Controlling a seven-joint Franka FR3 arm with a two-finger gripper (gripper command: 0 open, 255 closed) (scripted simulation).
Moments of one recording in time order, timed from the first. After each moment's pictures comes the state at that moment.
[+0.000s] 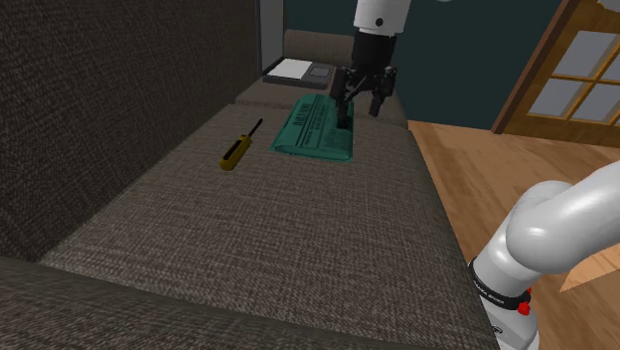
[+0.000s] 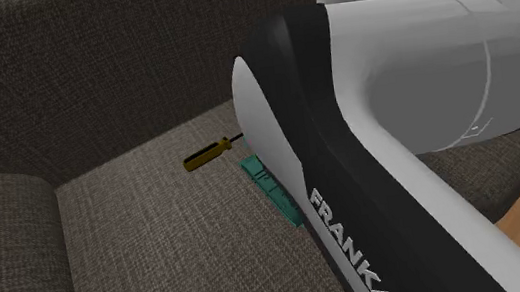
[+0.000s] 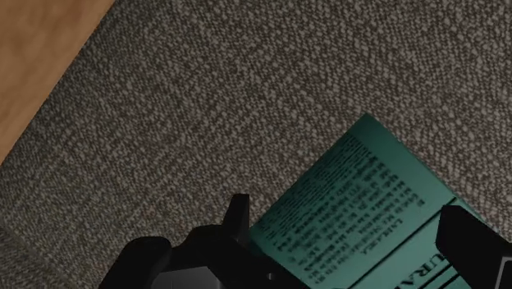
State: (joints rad) arm 0.00 -0.46 0.29 -2.04 0.17 1.61 0.47
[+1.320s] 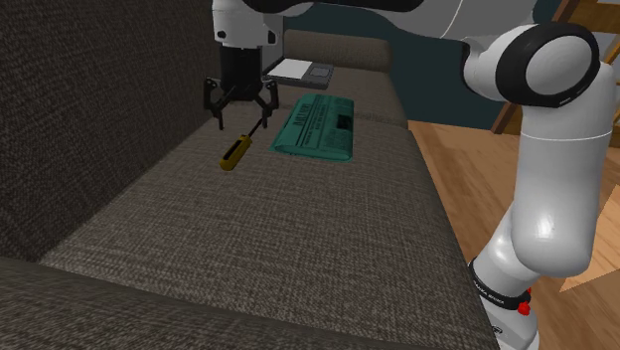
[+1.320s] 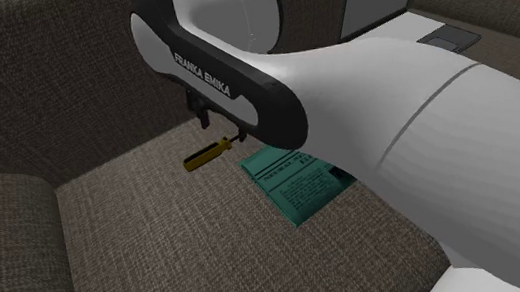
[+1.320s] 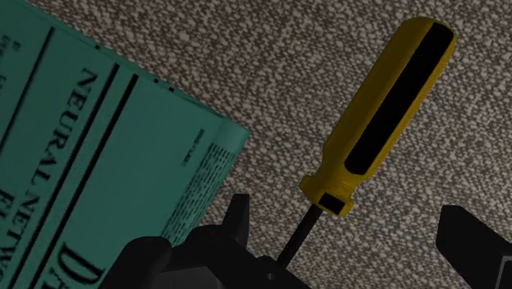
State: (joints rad) arm 0.15 0.38 0.50 -1.22 -0.08 1.57 1.04
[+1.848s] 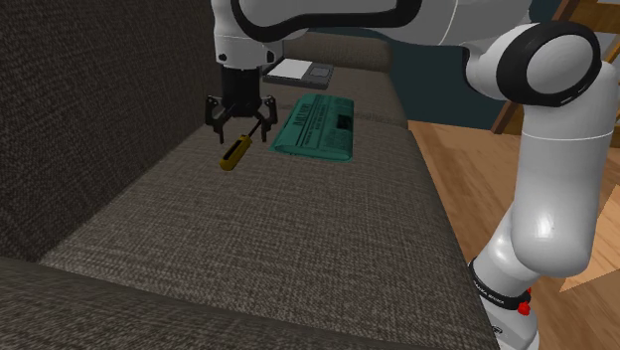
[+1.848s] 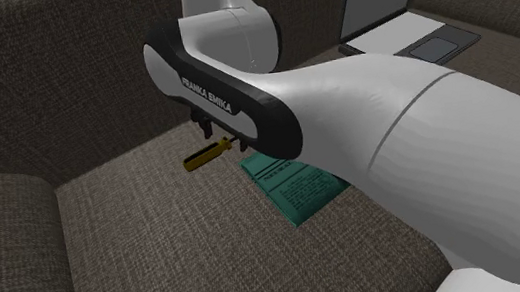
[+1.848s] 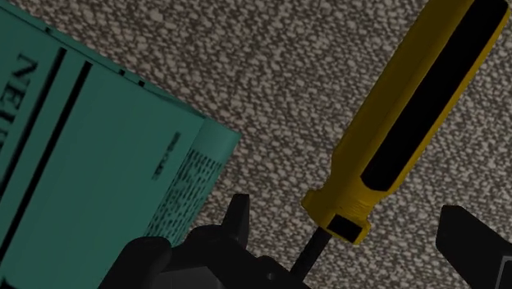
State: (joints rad) arm 0.14 0.38 0.49 -1.33 -0.07 1.67 1.04
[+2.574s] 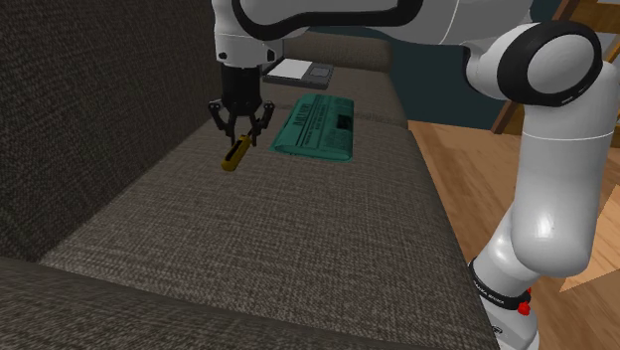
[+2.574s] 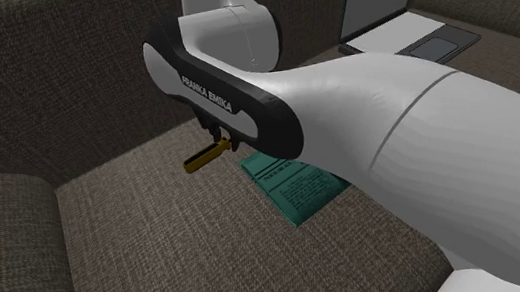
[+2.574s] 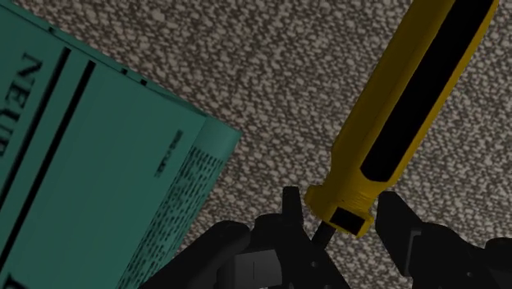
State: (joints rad) arm 0.14 0.37 0.49 -1.32 -0.07 1.67 1.04
